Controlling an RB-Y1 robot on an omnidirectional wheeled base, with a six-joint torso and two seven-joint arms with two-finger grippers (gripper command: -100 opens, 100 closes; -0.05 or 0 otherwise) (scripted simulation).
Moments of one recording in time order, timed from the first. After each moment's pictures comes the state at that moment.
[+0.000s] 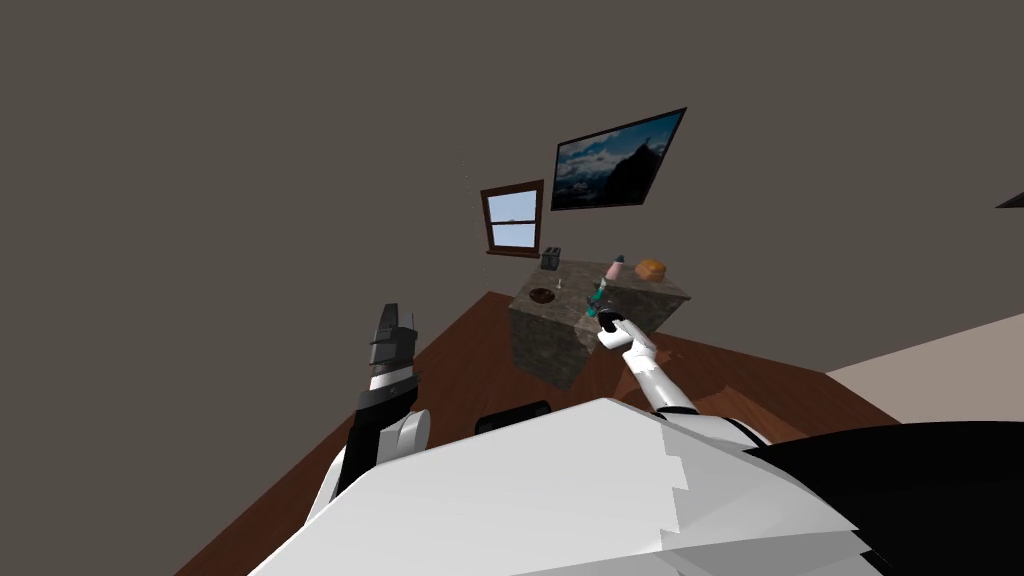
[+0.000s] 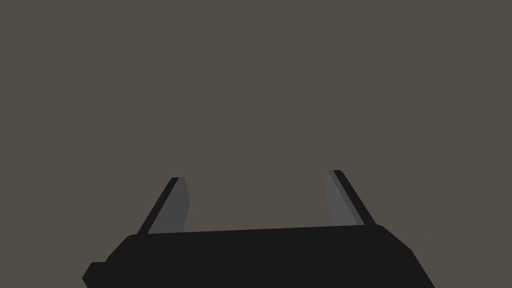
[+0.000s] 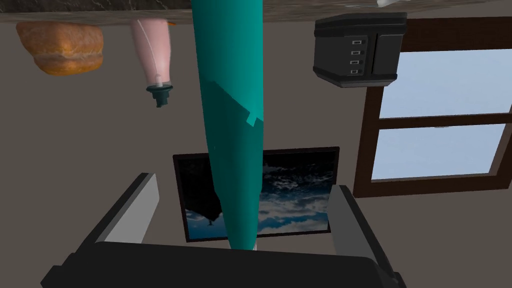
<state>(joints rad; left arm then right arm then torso) 0.51 -0.03 -0.05 -2.28 -0.10 -0.37 -0.12 -0.07 -0.44 -0.30 -1.36 0.57 0.23 0.51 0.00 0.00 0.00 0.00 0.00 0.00</state>
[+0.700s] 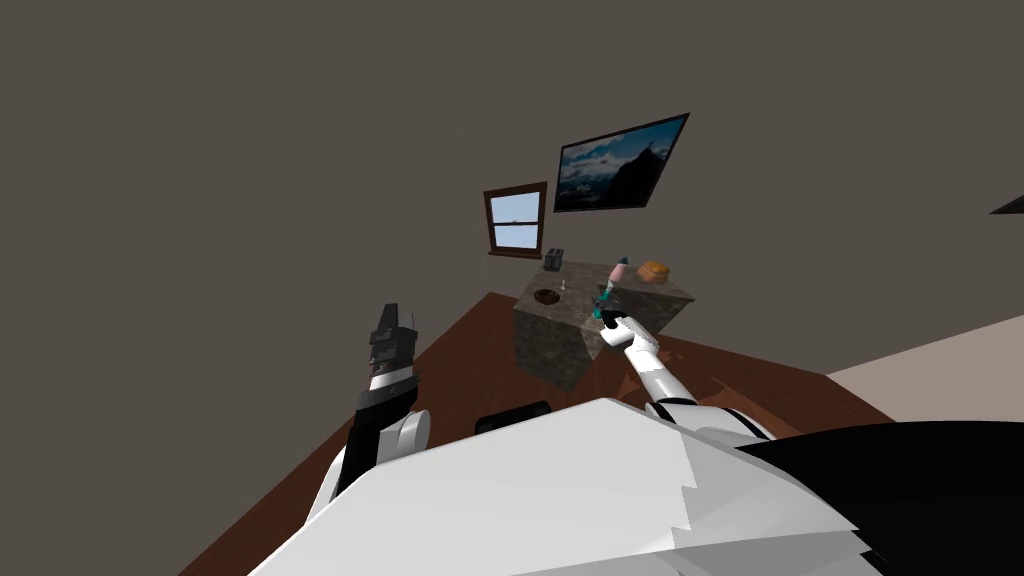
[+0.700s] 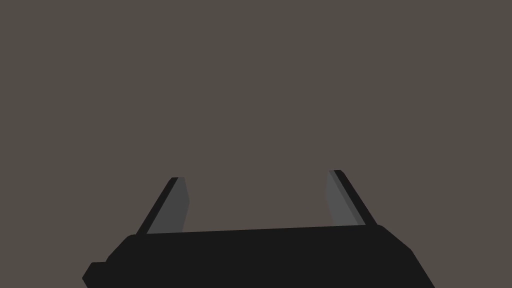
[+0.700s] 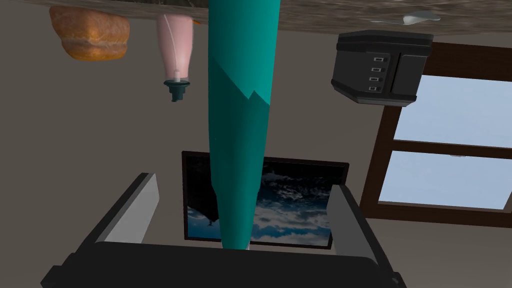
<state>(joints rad) 0.51 -0.03 -0.05 -2.28 -0.10 -0.37 -0.12 -0.11 -0.48 -0.32 -1.28 0.60 0.29 0.54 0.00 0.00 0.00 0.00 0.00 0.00</state>
